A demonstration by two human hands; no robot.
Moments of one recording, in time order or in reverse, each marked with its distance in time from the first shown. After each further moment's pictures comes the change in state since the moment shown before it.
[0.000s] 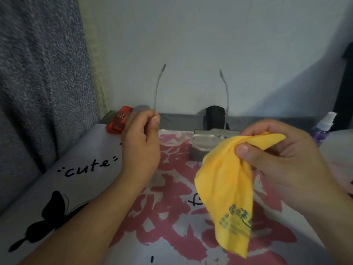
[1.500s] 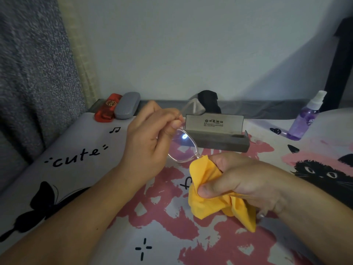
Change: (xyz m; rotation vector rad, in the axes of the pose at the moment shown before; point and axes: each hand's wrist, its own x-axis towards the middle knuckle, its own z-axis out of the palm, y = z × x) left_hand -0.019 0.033 0.000 -0.023 -0.201 0.442; right_hand -0.009 0.037 0.014 -0.026 -0.375 0.834
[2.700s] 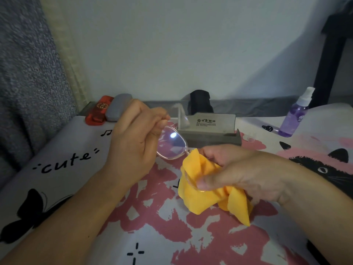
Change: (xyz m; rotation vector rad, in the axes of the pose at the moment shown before) left_hand 0.000 -0.004 -0.003 0.147 -0.003 0.036; right_hand -0.014 -0.013 -0.012 -0.005 -0.052 -0.009
